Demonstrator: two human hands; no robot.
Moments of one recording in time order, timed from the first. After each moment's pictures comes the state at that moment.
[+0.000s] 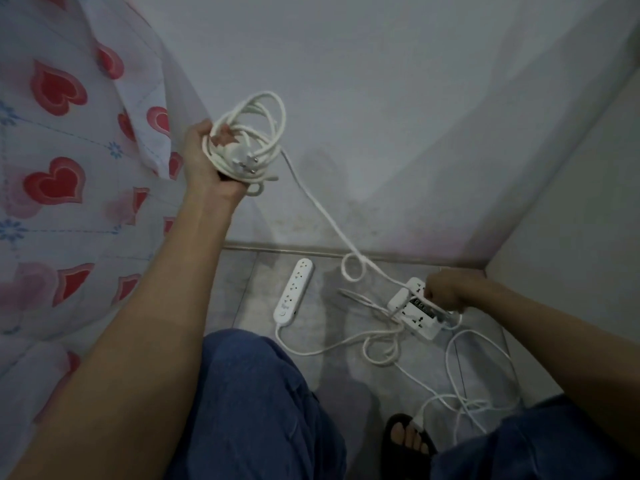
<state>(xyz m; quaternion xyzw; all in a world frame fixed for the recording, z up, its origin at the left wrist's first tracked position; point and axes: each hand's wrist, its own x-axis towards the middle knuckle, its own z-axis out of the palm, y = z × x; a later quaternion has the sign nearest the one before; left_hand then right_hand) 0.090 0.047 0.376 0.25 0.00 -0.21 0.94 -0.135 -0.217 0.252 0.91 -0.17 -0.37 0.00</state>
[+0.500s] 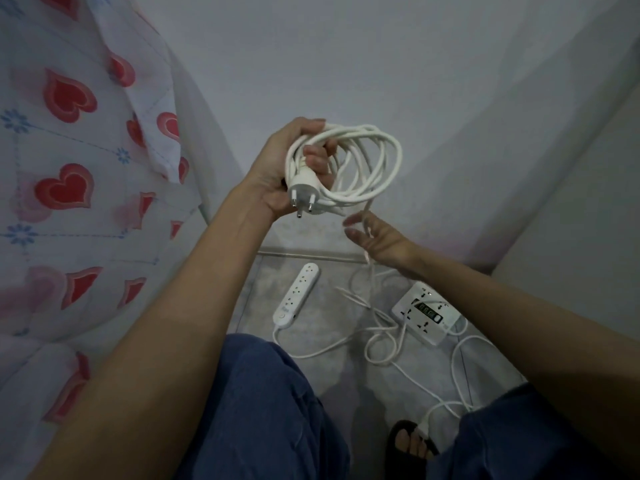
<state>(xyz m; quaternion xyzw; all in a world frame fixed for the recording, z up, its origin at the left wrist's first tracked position) 0.022 -0.003 0.407 0.36 -0.10 -0.47 0.80 -0.061 -0.154 0.277 0.86 -0.12 0.00 -0.50</state>
